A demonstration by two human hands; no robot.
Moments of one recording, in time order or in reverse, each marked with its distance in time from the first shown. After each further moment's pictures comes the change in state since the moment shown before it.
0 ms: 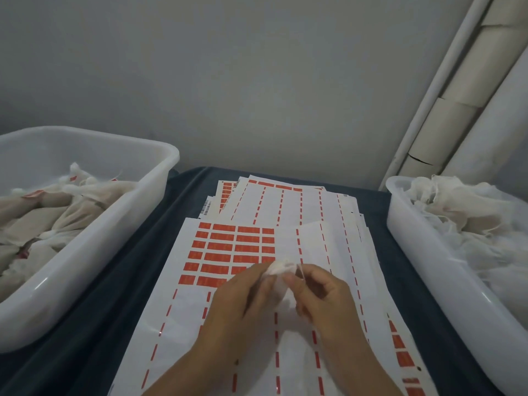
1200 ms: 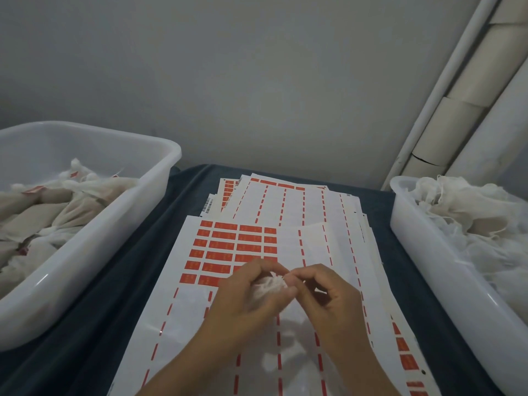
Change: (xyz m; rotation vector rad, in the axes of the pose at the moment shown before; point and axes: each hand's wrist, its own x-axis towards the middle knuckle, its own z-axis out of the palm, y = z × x) left_hand 0.000 0.024 -0.008 -0.014 -0.027 -0.010; right_hand -0.003 0.001 -0.001 -0.233 0.021 -0.396
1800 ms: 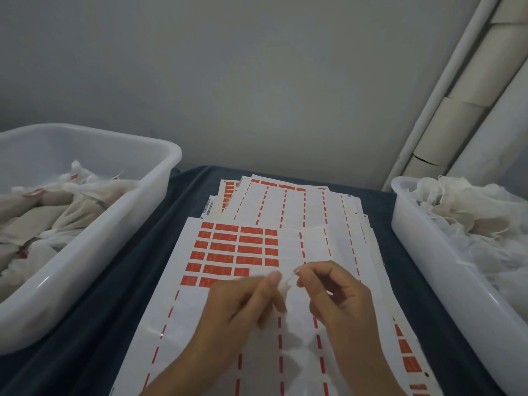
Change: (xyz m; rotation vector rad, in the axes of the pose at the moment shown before) left_hand -0.007 0.005 -0.007 0.016 0.005 -0.002; right_hand 0.000 -0.014 -0.006 0.216 0.065 0.155
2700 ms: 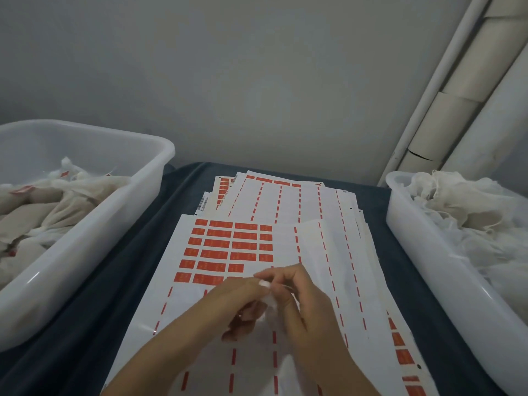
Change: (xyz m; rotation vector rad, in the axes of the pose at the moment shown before) left_hand 0.025 -0.007 -0.004 -0.032 -0.342 -0.727; right_hand -0.014 0.012 0.020 -0.162 -0.222 -0.012
